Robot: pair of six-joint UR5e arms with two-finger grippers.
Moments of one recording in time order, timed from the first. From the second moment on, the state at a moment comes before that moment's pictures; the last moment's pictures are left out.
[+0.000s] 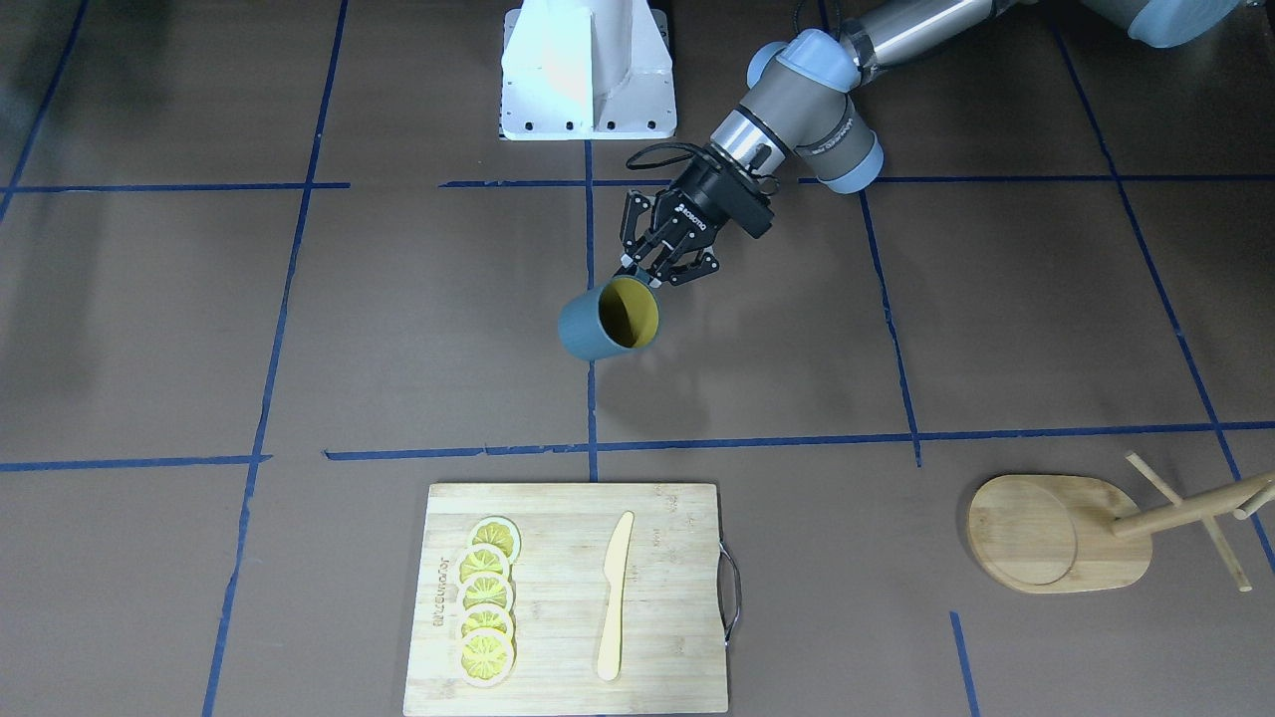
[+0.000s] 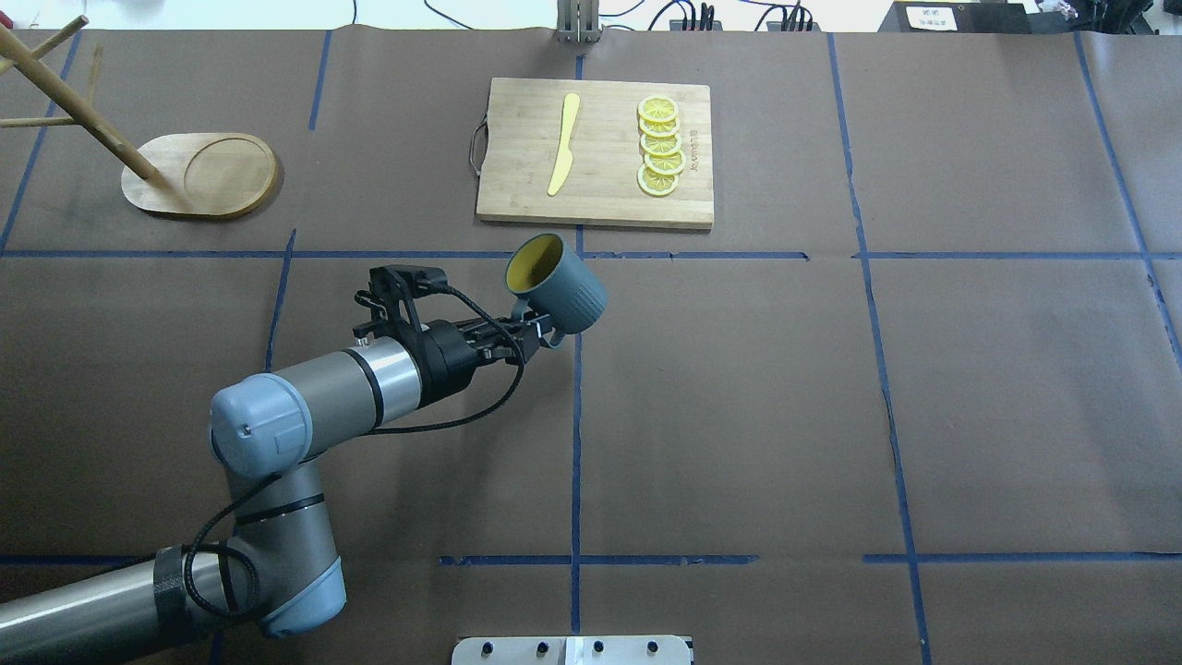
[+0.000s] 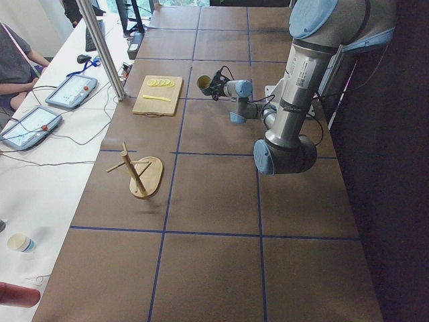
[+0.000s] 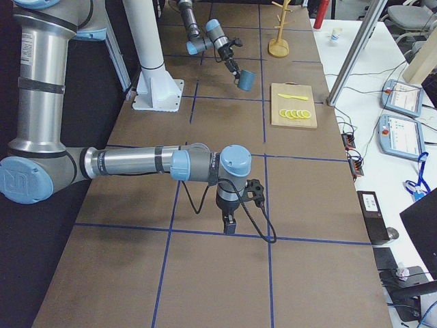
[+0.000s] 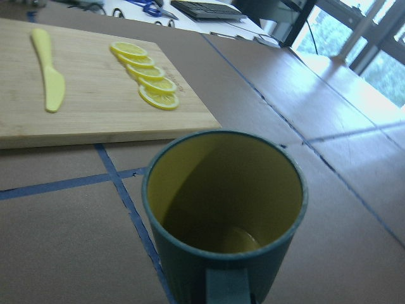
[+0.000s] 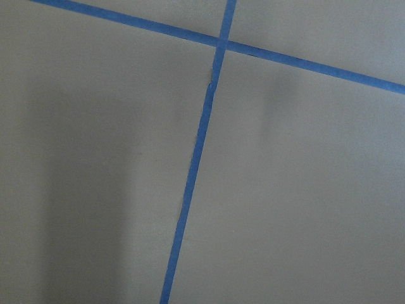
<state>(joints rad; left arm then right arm) -0.40 -2.03 -1.57 -2.79 -1.41 -1.28 1.52 -1.73 1.82 -1.70 2.24 -0.19</state>
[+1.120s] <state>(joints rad) -0.86 -2.04 -1.58 -2.80 -1.56 -2.51 1.52 -1.73 1.82 -1.70 2.24 -0.19</state>
